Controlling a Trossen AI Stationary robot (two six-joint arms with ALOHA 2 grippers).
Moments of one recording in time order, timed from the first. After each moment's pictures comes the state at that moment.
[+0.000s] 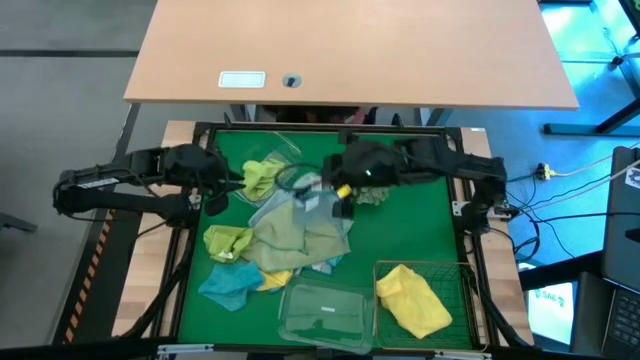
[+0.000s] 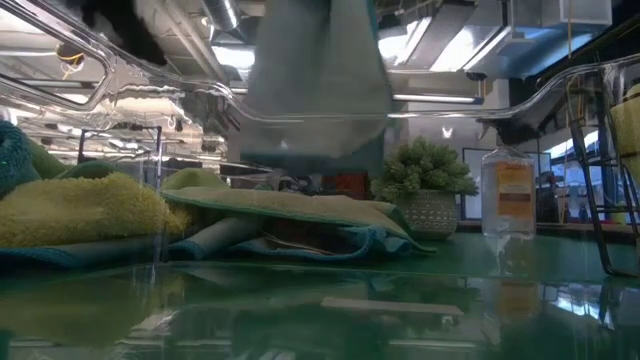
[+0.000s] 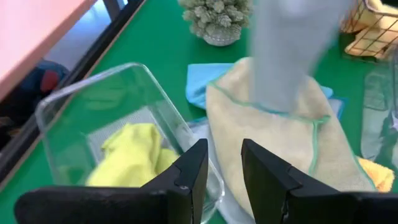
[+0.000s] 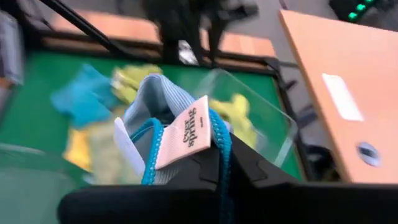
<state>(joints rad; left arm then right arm) 0.16 0.65 0.83 -0.83 -0.08 -0.13 0.13 1.87 2.34 -1.11 0.25 -0.07</state>
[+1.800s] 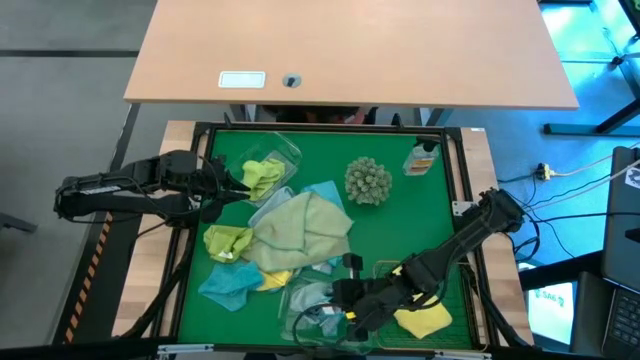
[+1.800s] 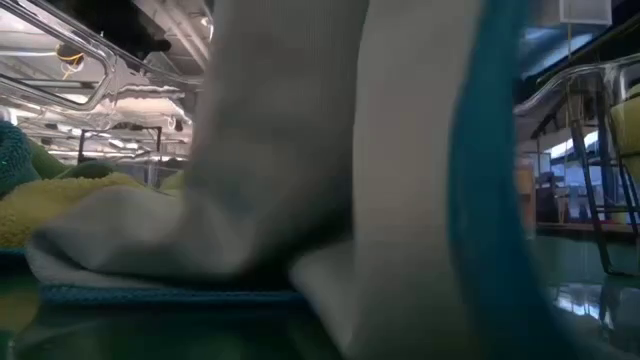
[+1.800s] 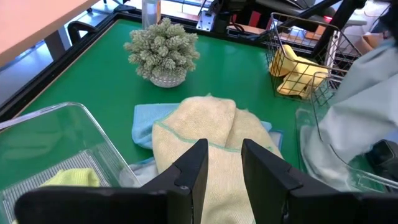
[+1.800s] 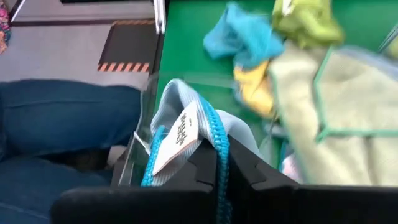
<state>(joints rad) 0.15 0.53 0.66 -0.56 0.10 -0.16 0.63 1.87 1.75 -0.67 0.33 0.48</state>
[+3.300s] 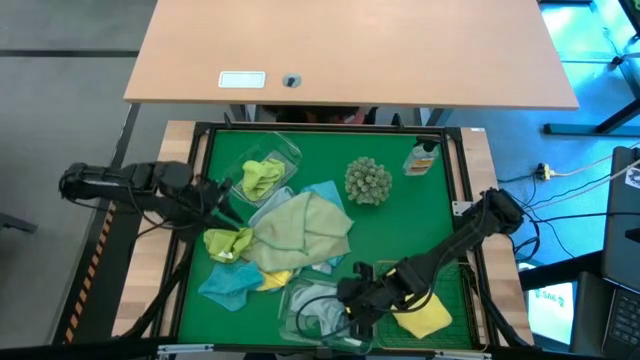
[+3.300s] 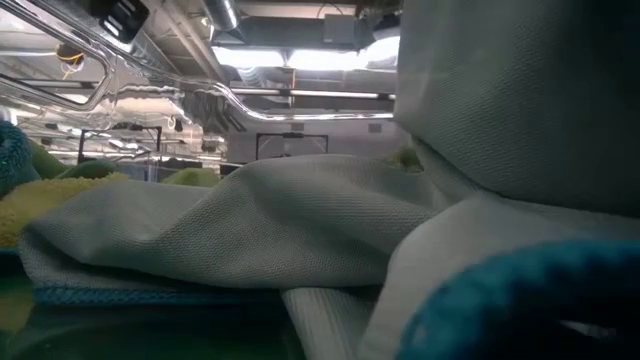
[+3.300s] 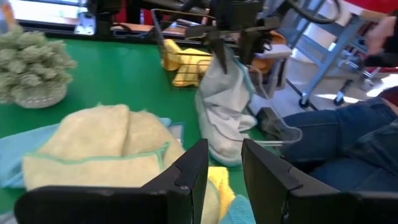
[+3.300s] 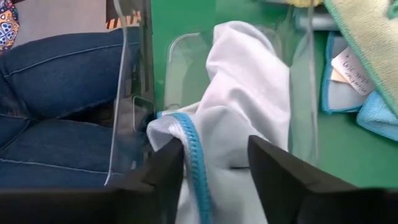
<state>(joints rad) -0.10 0.53 0.66 -0.49 0.29 -0.16 0.62 1.87 1.56 -0.65 0.12 0.73</state>
